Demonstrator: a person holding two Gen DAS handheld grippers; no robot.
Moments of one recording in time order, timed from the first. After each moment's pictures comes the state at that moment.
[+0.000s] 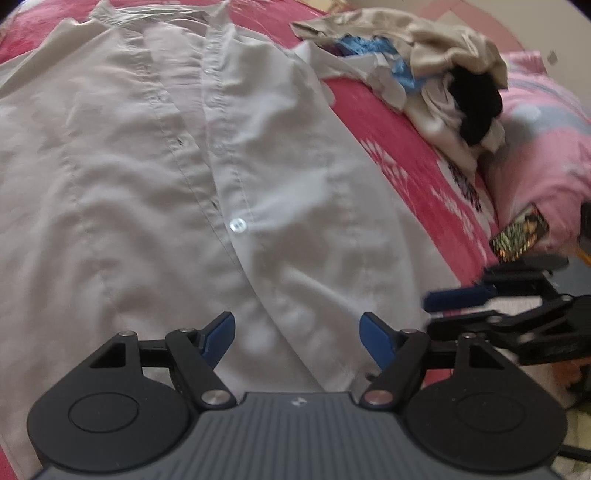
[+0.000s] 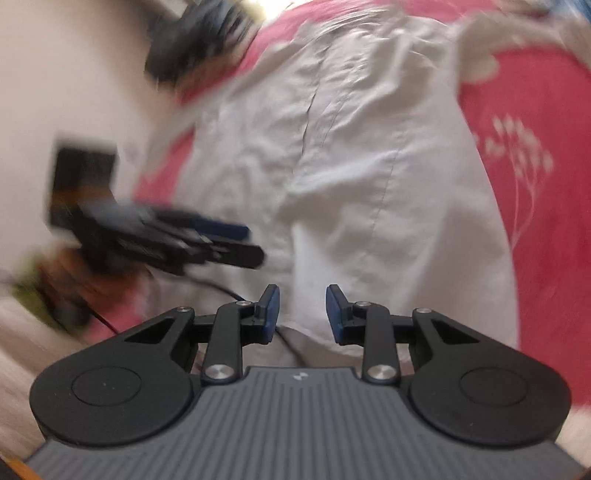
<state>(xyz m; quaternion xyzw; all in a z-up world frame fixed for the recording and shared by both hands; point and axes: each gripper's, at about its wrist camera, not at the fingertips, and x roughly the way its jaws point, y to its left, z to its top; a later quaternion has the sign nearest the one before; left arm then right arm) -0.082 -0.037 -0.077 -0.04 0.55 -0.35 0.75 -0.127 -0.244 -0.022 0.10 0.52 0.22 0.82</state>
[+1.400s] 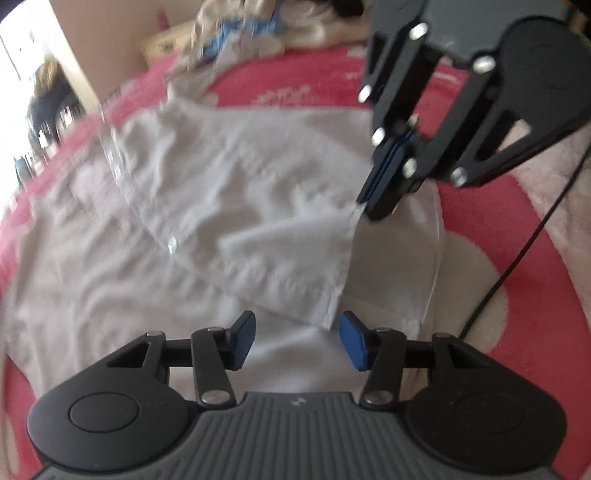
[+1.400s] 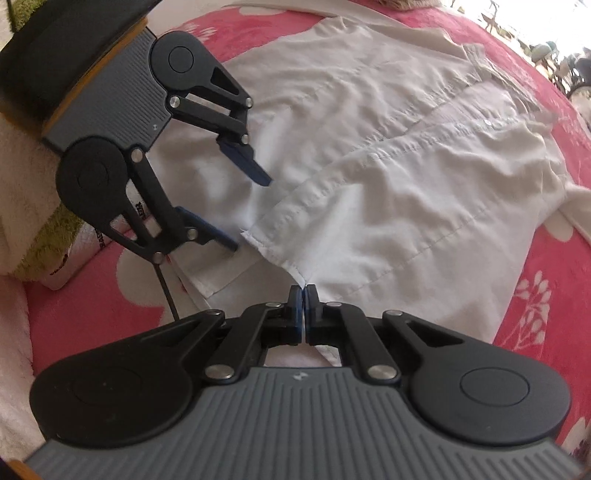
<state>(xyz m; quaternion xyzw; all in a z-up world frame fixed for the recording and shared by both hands) -0.194 -0.096 -0.073 0.33 0.37 -0.39 0.78 -0.148 -0.185 -0.028 -0.25 0.48 0.35 0.76</state>
